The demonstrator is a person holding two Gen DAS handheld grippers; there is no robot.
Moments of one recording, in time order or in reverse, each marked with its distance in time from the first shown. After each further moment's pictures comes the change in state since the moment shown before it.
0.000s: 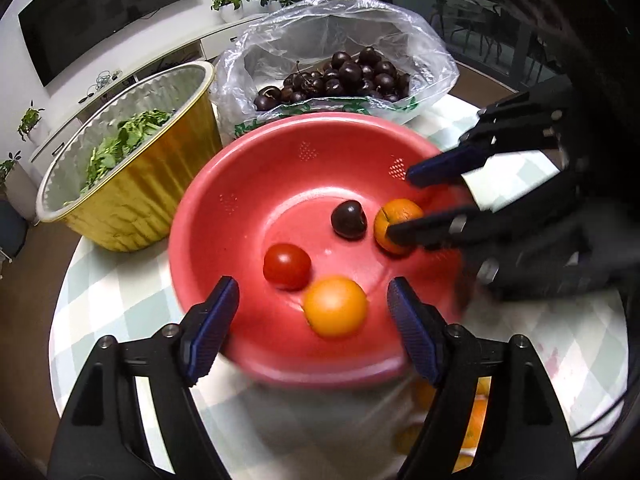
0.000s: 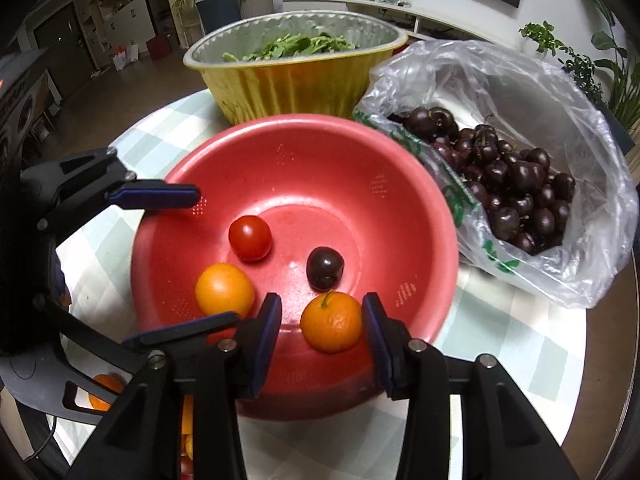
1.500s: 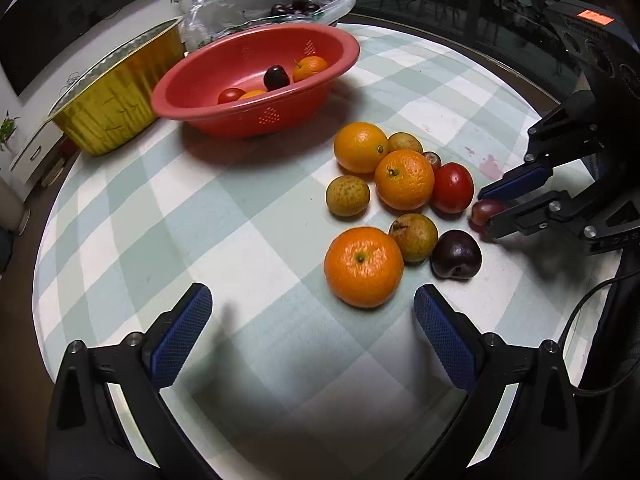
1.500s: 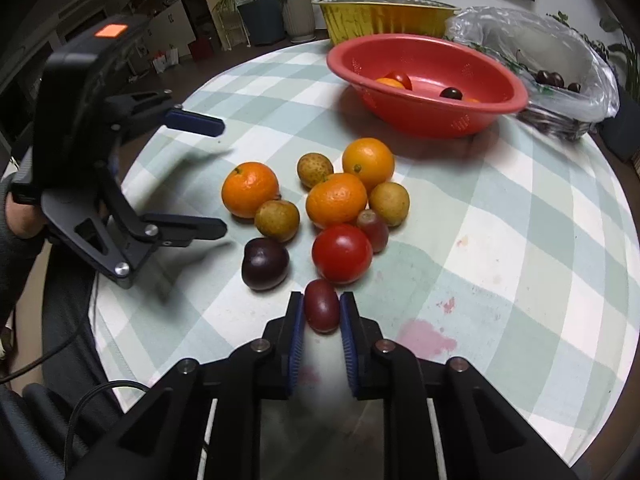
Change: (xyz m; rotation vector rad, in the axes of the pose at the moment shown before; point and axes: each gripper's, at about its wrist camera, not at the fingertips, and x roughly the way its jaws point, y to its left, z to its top) left arm -0.051 -0.033 -0.142 0.125 0.076 -0.089; right arm -0.041 0.092 -0.164 -0.010 -0.021 0.163
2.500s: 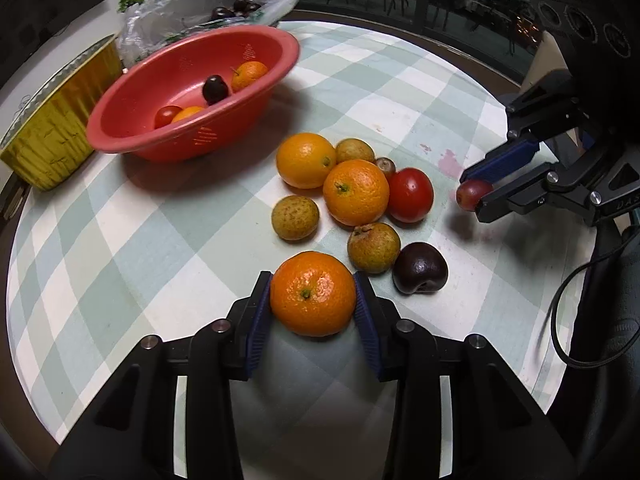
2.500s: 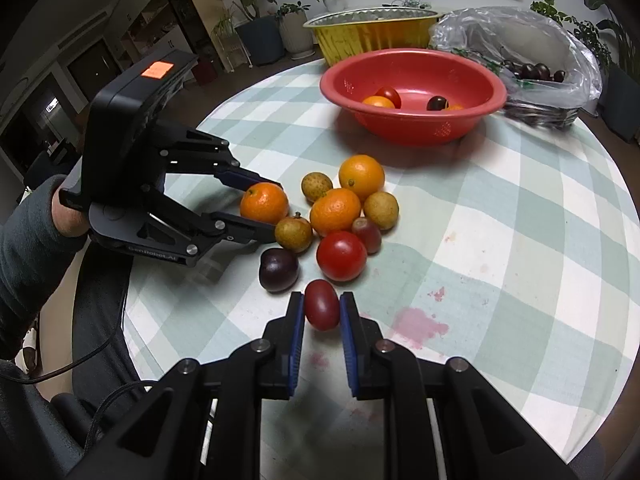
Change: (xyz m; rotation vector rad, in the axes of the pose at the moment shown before) left arm 0.010 -0.011 0.014 0.094 0.000 -0.147; right arm -0.023 -0.010 -0.004 0.068 -0.053 0.065
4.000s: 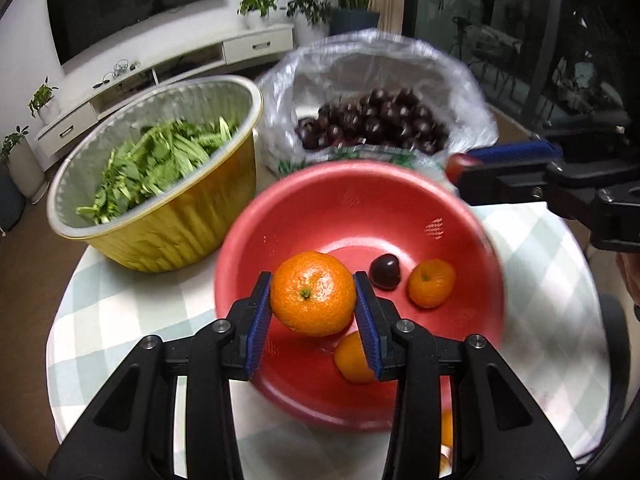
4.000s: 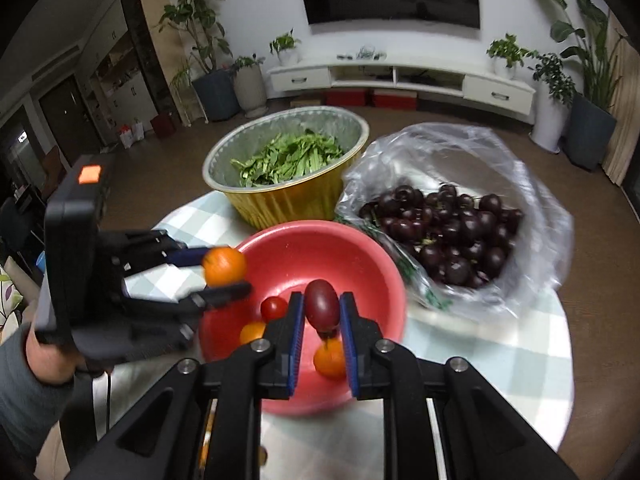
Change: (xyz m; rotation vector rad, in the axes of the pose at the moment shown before) left arm 0.014 0.135 0.143 -0.319 -0.131 0.231; right arm -0.002 -0.090 0.199 0.035 -0.137 -0.153
